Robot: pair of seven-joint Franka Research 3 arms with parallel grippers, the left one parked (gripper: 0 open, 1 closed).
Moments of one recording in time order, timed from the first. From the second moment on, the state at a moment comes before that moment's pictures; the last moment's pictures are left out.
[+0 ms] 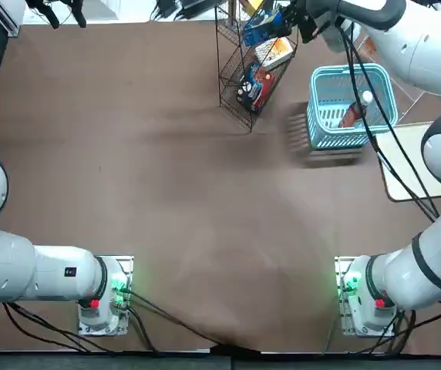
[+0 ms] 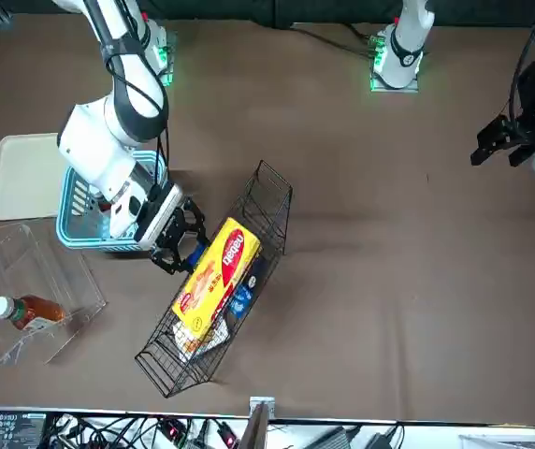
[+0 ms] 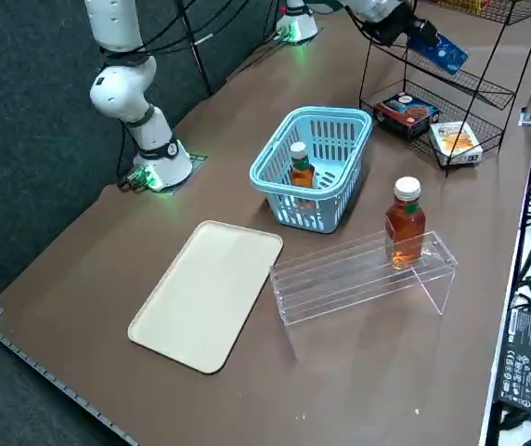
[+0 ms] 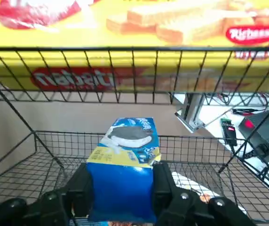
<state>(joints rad) 0.32 0.33 0.11 -1.80 0.95 2.66 -1.31</state>
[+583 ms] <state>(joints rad) 0.29 0.25 0.09 -1.84 0.95 2.56 -1.32</state>
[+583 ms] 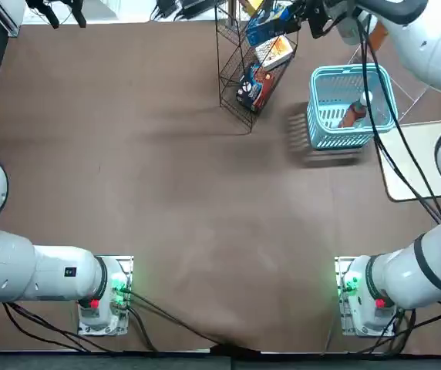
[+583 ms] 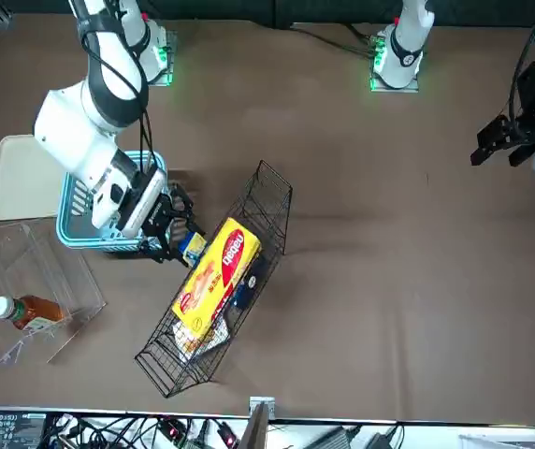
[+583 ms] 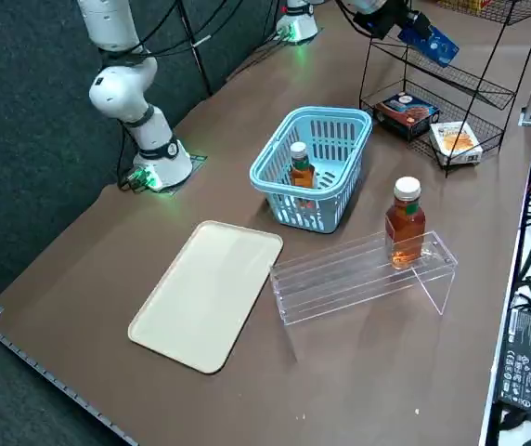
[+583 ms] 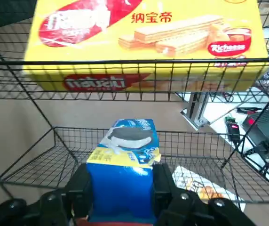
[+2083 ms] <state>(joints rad) -0.02 -0.23 0.08 -2.03 0.47 1.92 -1.06</state>
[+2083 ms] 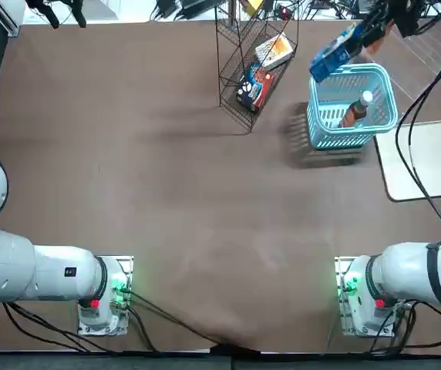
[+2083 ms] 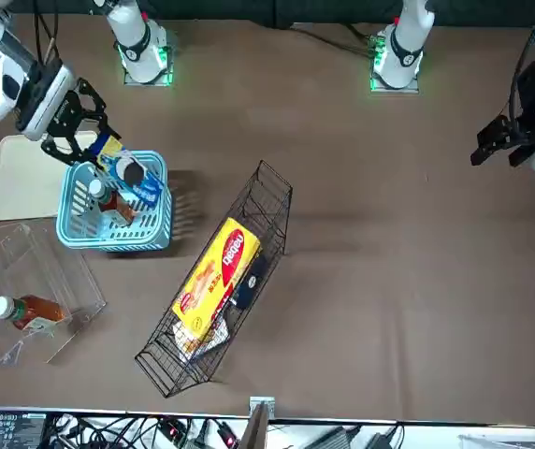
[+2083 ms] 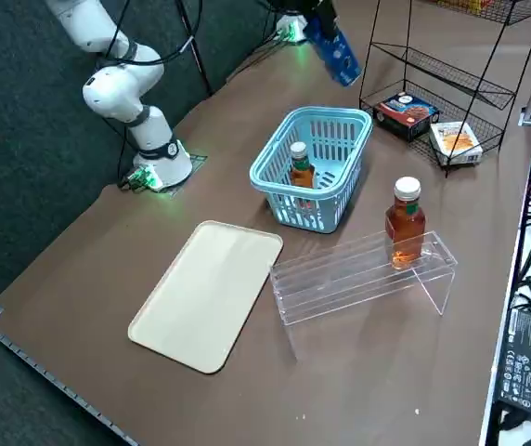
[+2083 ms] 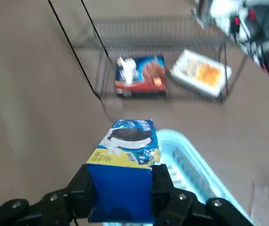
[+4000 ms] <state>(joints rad) -0.03 -0.02 0.16 -2.02 0.09 1.92 0.11</state>
